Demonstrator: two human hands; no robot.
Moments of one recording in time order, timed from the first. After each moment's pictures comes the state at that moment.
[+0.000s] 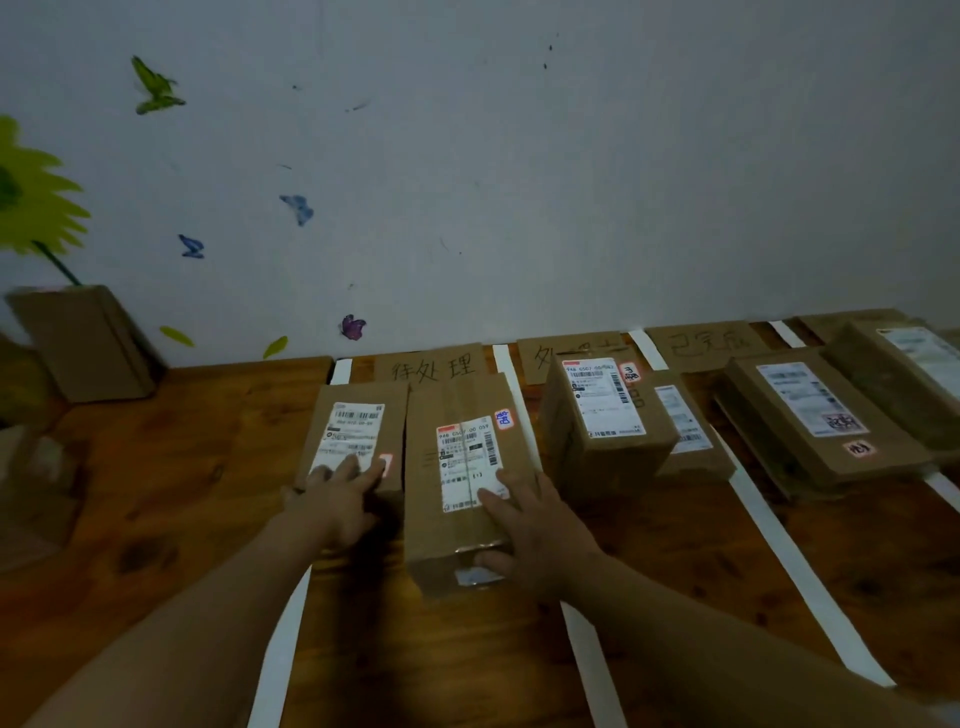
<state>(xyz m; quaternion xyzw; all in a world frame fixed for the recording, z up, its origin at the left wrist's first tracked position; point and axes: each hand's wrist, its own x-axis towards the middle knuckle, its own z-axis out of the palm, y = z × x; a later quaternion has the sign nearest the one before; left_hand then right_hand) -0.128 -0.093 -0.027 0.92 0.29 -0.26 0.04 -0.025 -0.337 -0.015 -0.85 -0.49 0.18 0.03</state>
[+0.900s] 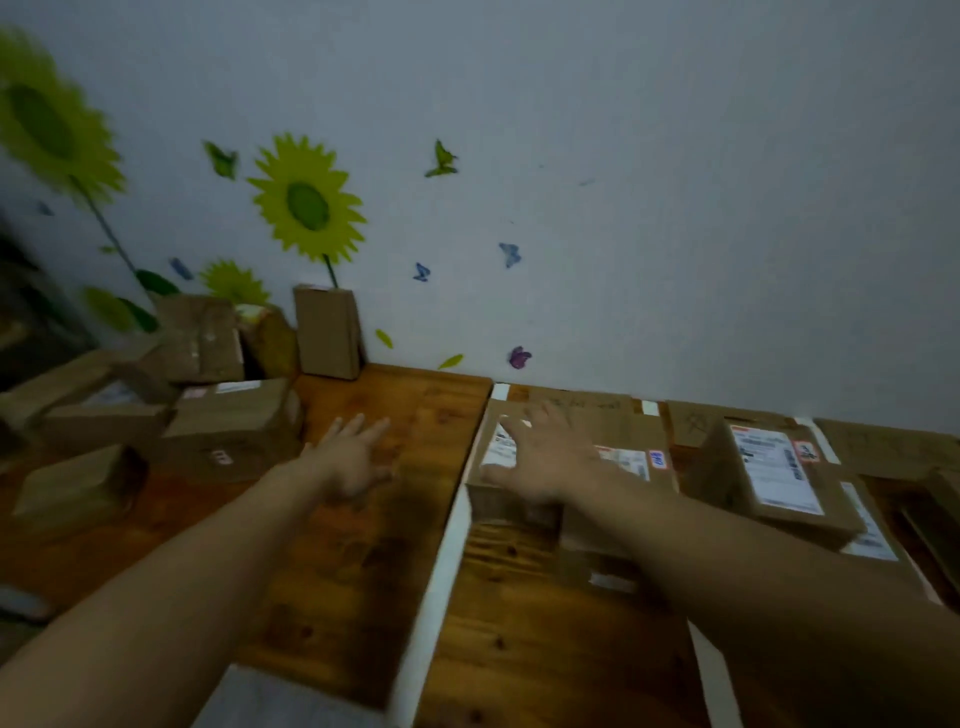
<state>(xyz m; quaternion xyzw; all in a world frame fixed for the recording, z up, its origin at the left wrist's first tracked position) -0.283 -0.006 0.071 0.88 0.44 -0.15 0.11 -0.093 -0.184 0.085 -0.83 -0.55 0.10 0.01</state>
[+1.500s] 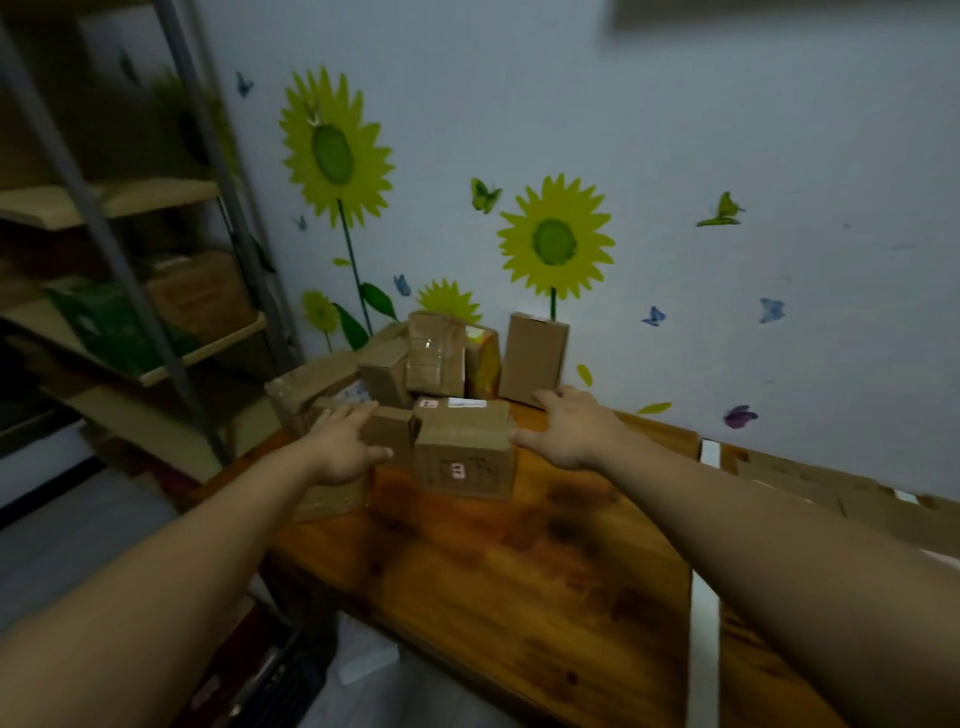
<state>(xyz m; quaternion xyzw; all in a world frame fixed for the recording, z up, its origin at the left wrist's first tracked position) -0.588 0.168 0.135 0.81 0.56 -0.01 0.19 -0.337 0.053 0.149 -0.80 -0.58 0.11 0.03</state>
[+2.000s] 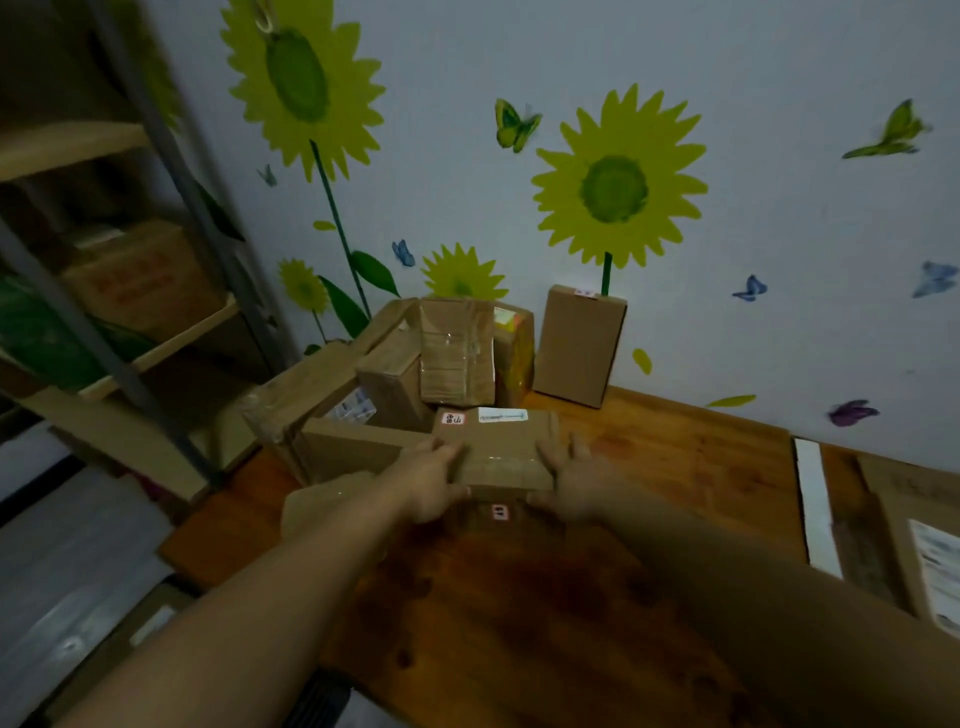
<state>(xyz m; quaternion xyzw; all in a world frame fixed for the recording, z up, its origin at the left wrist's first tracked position) -0.512 0.294 0.053 0.84 0.47 -0.11 0.23 -0.326 0.207 0.020 -0.81 -0.52 0.27 0.02</state>
